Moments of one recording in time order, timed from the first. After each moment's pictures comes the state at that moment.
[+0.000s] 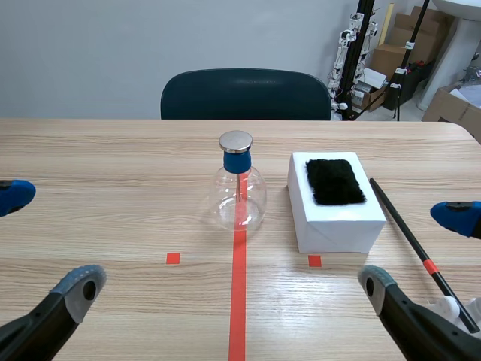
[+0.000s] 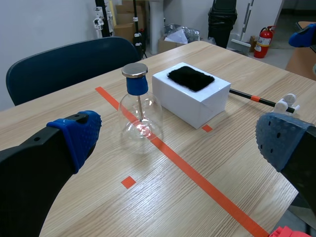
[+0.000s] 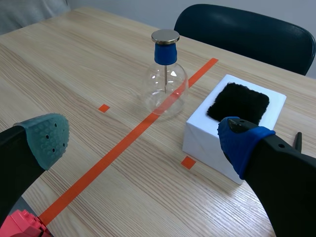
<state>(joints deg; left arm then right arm) 61.2 -38.0 -7.7 118.9 -13.2 -22.5 -36.0 -62.8 43.8 6.0 117.1 19.4 15.5 31.0</state>
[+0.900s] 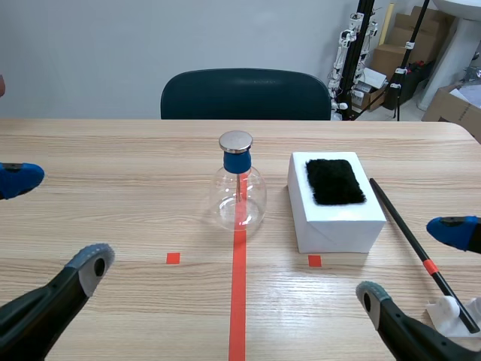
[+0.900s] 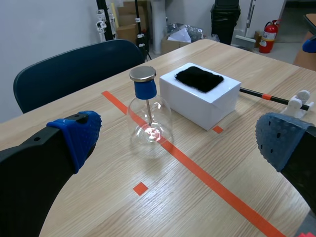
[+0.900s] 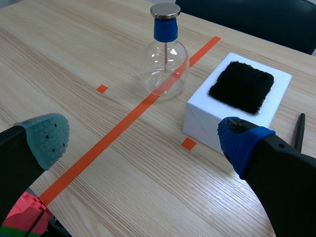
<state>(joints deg) 55.3 -38.0 -7.4 117.4 -13.1 -23.1 -32.8 -62.8 43.8 6.0 117.1 19.4 15.5 26.4</state>
